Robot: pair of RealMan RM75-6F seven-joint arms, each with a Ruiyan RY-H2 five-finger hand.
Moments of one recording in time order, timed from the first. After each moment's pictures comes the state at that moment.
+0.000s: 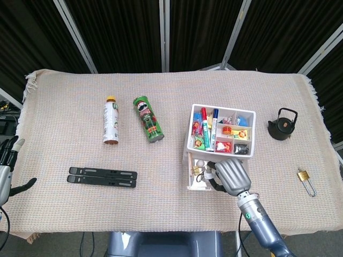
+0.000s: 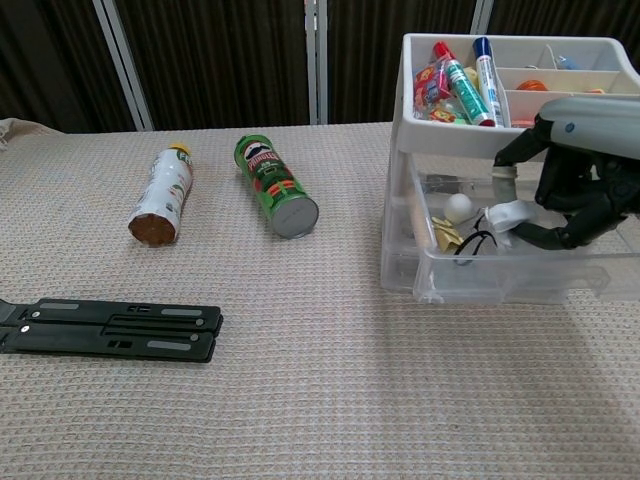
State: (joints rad) left arm -0.09 -1.10 -0.08 -1.67 1.51 1.55 0.08; right arm 0.52 -1.27 0.12 -2.12 -1.12 1.22 -0.59
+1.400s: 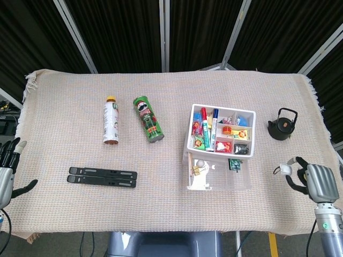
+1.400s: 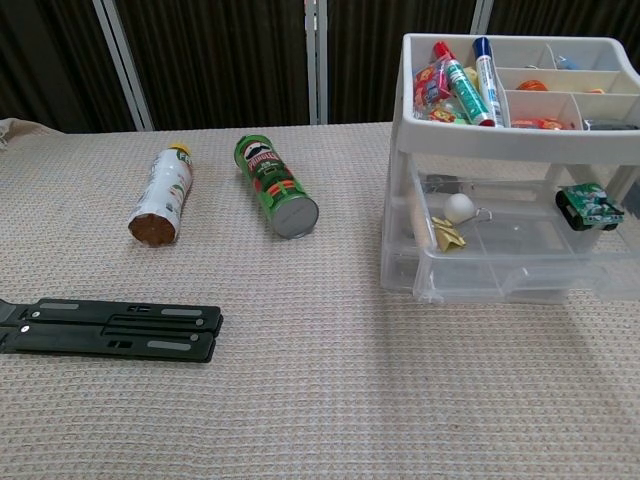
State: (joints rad) left arm -0.09 -1.11 -0.07 -1.68 1.52 1.56 0.13; right arm 0.19 -1.13 0.06 -1.62 -1.33 1.41 0.10
